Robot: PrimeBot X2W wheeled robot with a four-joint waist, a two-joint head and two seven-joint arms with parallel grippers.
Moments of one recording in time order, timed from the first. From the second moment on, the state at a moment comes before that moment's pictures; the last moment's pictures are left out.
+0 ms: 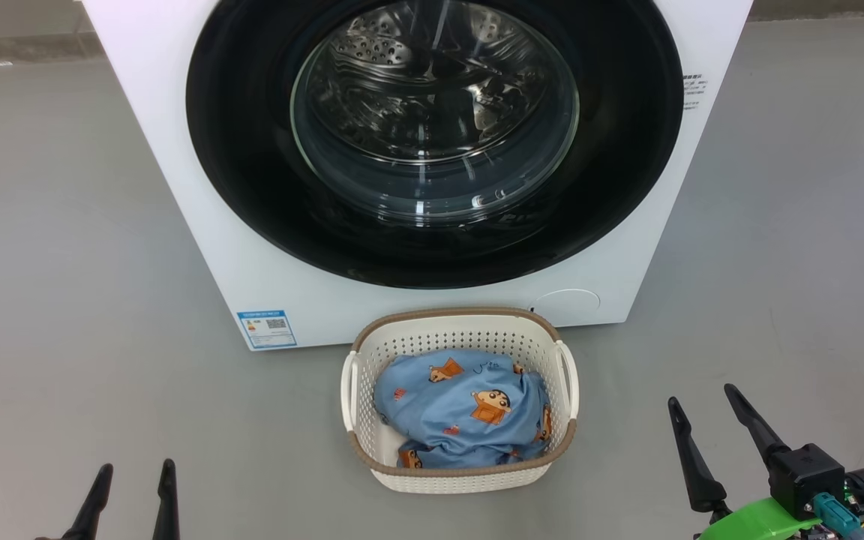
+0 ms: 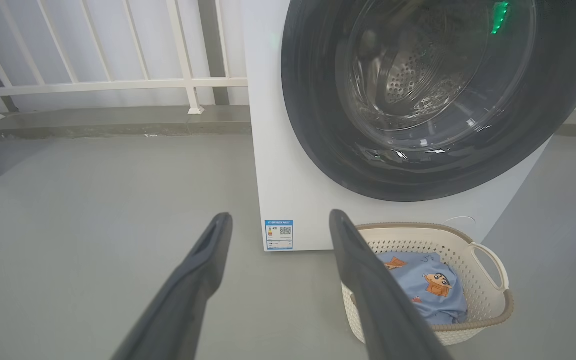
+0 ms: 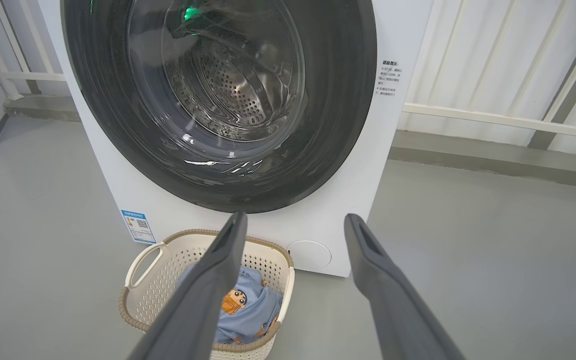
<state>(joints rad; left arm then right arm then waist) 0.10 0.04 0.13 0.17 -0.11 -0.13 -0.25 0.00 -0.07 -0.05 0.17 0.00 0.13 -0.25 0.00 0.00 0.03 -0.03</state>
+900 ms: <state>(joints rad) 0.10 0.04 0.13 0.19 -0.13 -0.13 -0.25 0.00 -0.07 -0.05 0.17 0.00 0.13 -0.25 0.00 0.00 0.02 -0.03</state>
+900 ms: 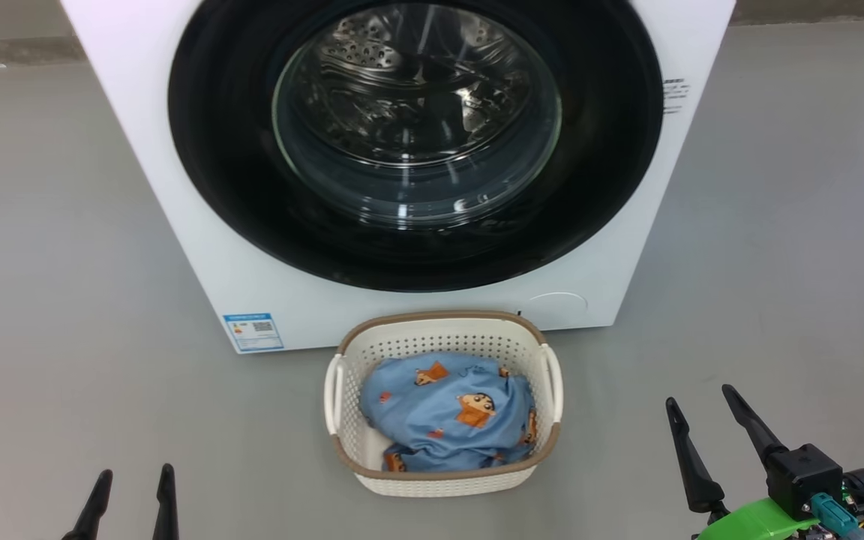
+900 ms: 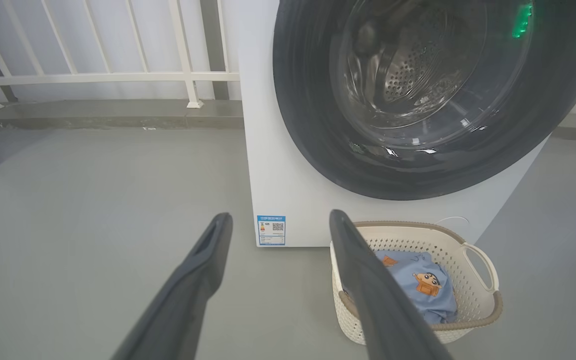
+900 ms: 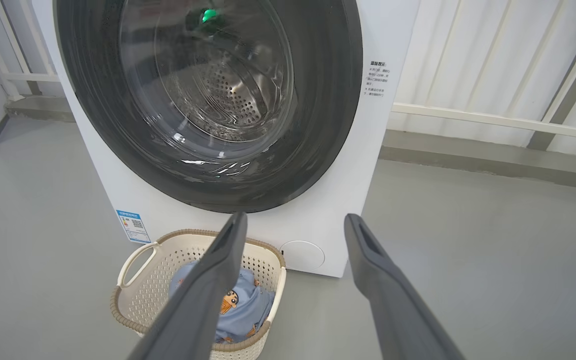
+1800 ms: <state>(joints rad) 0.10 0.04 0.13 0.18 -0.15 -0.13 -0.25 0.00 -0.07 -0.05 0.17 0.00 0.13 -0.25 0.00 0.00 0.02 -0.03</state>
